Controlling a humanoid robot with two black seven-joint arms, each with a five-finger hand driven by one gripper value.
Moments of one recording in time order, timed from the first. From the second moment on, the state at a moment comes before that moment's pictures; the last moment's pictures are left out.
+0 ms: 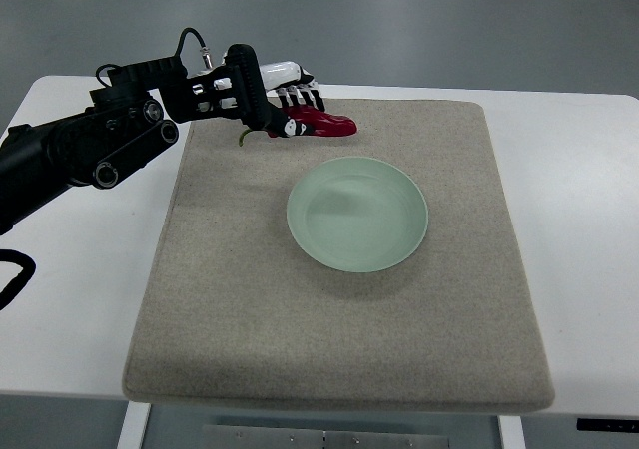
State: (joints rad) left arm -1.13 0.27 -0.36 -0.74 1.34 -0.18 -0.24; right arm 0.01 0.00 0.01 0.09 -0.12 0.11 0.14
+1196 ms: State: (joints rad) left arm -1.12 0.26 -0.29 -0.98 1.36 -0.27 -0.25; right arm 0.01 0.00 0.01 0.09 -0.12 0.11 0.14
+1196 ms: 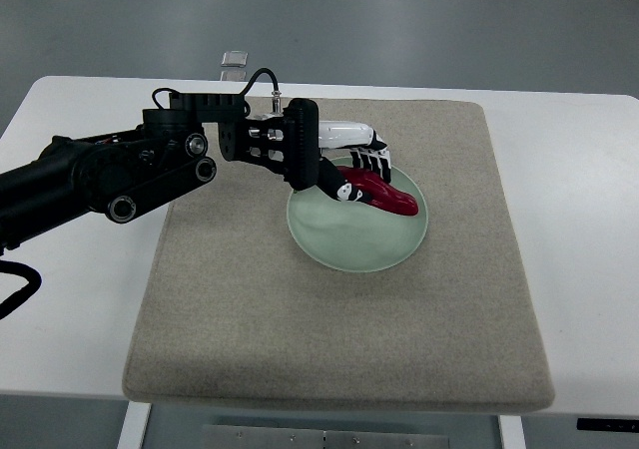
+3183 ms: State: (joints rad) left arm -1.12 0.25 -0.30 -0.50 0.50 0.05 -0.23; right arm 0.01 0.00 0.01 0.09 -0.12 0.11 0.14
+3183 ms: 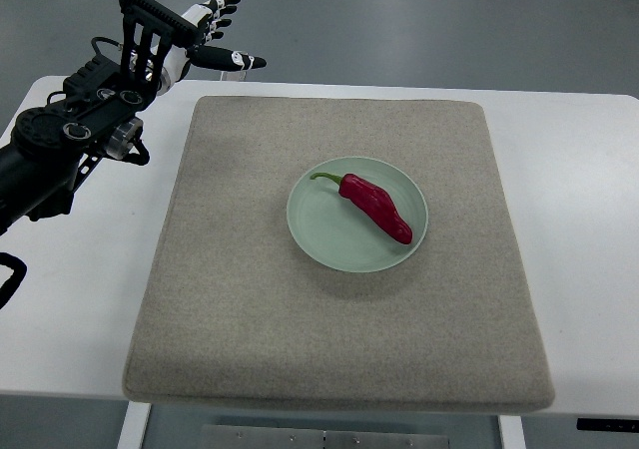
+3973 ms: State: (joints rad) left arm -1.12 0.25 -0.33 -0.50 -0.18 -0.01 -0.25; right arm 0.01 0.00 0.01 0.09 -0.12 0.11 0.14
